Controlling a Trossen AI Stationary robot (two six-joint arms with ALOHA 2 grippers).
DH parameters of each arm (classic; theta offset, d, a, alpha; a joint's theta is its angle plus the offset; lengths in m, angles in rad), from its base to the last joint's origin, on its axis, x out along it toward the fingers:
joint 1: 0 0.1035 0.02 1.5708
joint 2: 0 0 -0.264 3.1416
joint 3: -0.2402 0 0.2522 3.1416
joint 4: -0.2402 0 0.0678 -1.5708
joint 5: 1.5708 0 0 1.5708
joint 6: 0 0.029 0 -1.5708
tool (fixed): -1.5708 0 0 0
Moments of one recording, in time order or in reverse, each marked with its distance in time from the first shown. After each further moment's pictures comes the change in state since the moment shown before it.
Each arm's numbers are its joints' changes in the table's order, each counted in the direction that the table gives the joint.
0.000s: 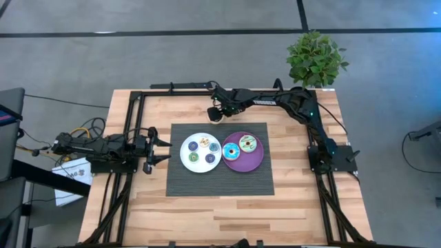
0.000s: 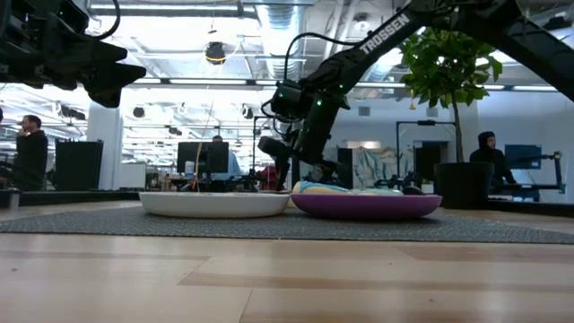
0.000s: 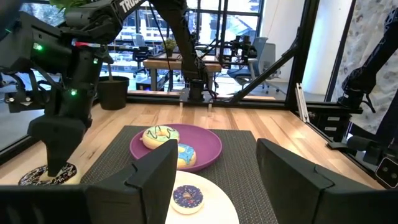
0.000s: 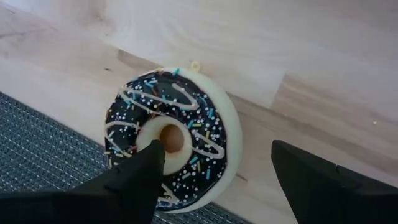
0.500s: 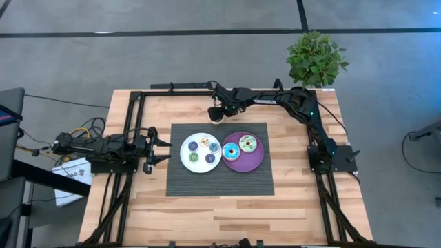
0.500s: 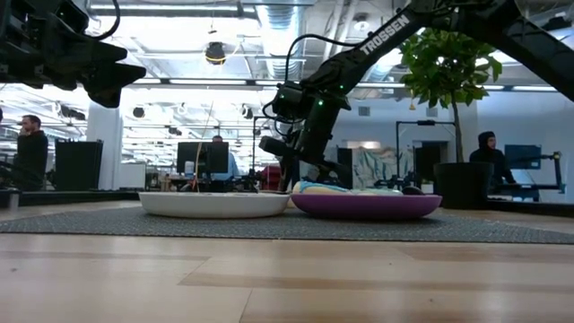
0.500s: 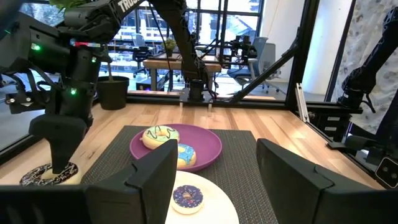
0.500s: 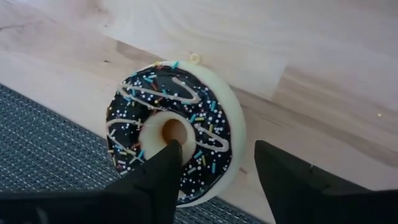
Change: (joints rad) left arm 0.000 0.000 0.000 0.000 0.000 0.000; right arm -0.013 0.000 0.000 -0.016 0.045 -0.001
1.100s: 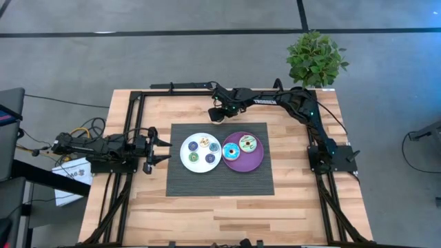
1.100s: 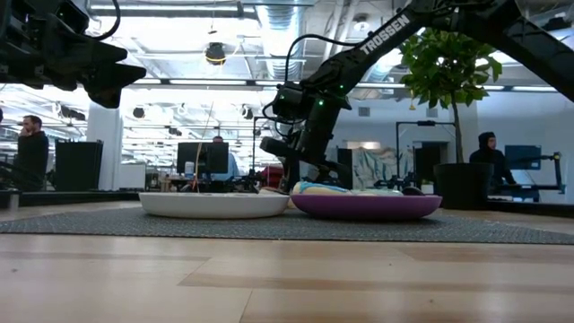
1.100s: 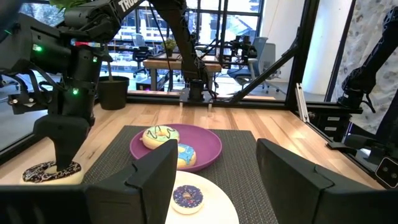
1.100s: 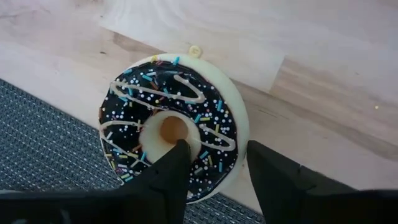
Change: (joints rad) left arm 0.000 0.000 0.000 0.000 0.000 0.000; right arm 0.000 0.002 0.000 -0.021 0.001 -0.008
